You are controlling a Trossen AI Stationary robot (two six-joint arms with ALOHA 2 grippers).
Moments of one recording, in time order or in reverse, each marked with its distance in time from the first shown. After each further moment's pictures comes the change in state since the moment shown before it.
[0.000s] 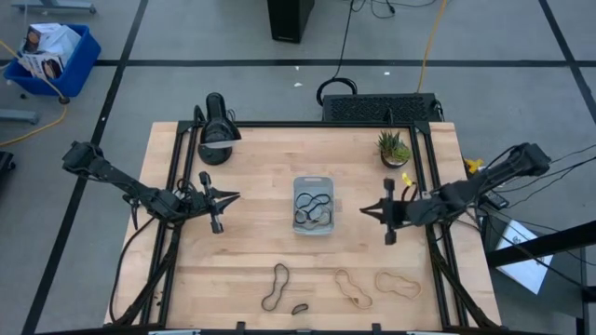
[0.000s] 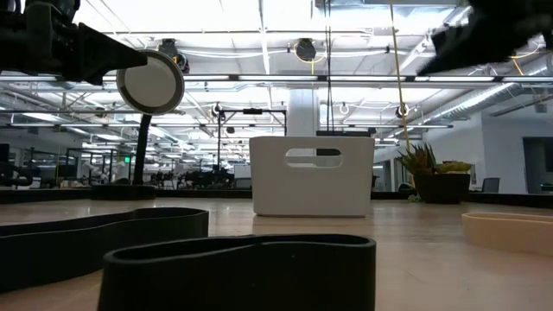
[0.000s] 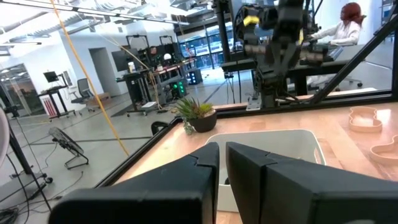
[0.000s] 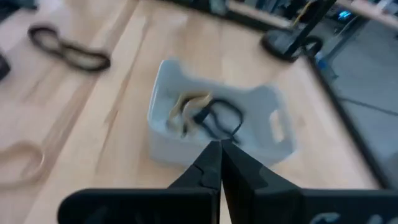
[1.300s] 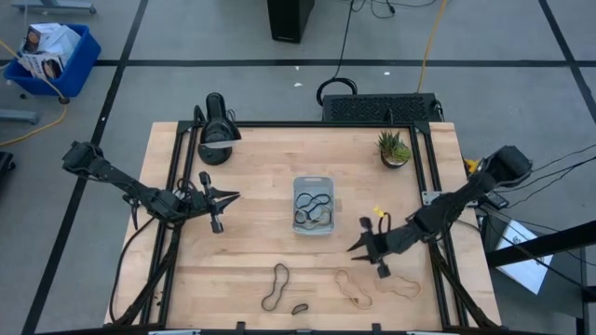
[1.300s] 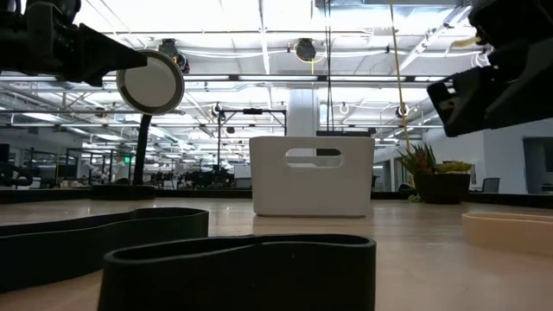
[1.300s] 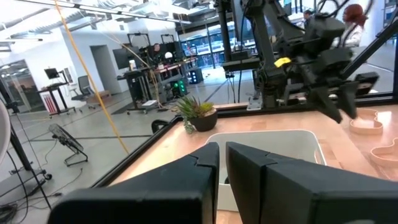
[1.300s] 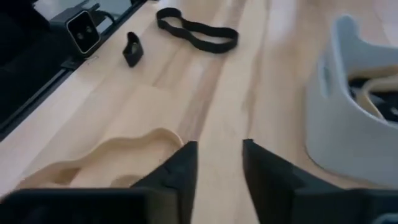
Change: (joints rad) left arm 0.000 0.000 0.000 -0.004 -0.007 -0.021; right arm 0.130 0.506 -0.129 0.635 -0.271 0.179
